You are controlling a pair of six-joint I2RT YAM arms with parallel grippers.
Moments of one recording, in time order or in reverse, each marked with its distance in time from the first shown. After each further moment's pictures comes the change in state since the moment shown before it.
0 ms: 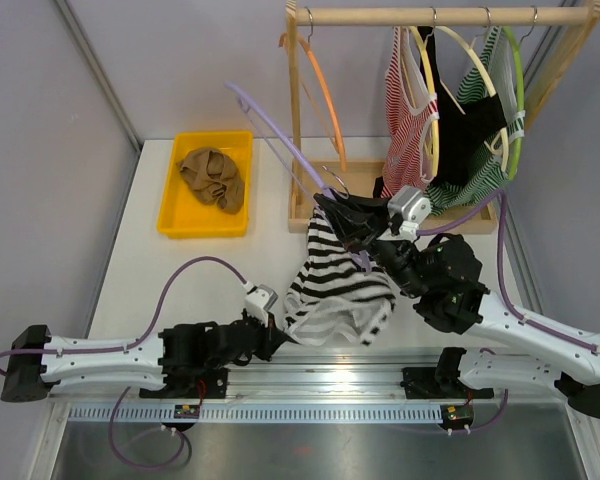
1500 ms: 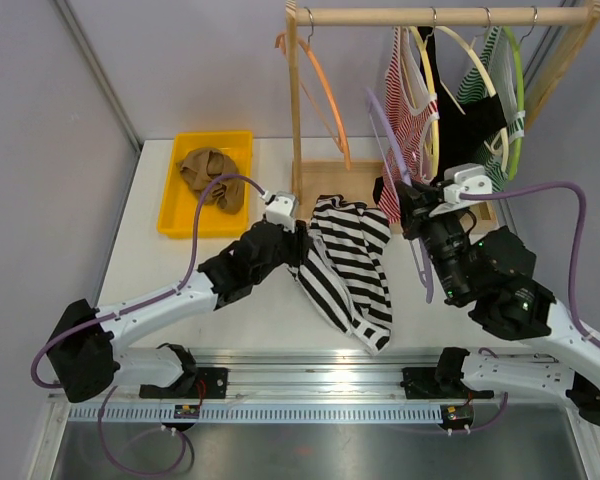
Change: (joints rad) left arm 0.521 0.554 0.511 0.275 0.094 0.400; right arm 0.000 -0.154 0.216 -0.576 0.563 0.003
